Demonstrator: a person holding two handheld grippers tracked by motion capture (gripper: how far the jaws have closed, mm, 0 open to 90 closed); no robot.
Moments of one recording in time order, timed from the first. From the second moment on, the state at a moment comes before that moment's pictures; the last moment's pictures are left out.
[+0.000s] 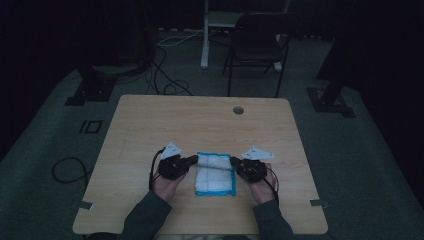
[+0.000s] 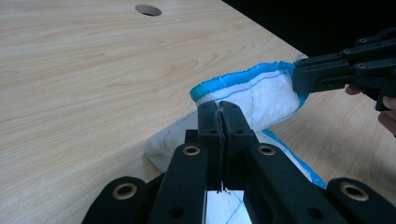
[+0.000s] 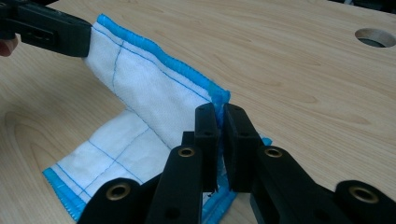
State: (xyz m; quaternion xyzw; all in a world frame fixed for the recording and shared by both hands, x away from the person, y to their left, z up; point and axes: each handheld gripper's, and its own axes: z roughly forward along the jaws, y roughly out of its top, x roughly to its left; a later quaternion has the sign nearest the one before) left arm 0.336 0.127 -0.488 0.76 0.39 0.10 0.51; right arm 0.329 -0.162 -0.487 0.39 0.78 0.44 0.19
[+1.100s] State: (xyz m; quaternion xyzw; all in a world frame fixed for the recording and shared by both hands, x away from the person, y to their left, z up) left arm 0.318 0.127 -0.508 0.76 0.40 0.08 0.50; right arm 0.313 -0.162 -0.500 0.39 0.79 0.43 0.18
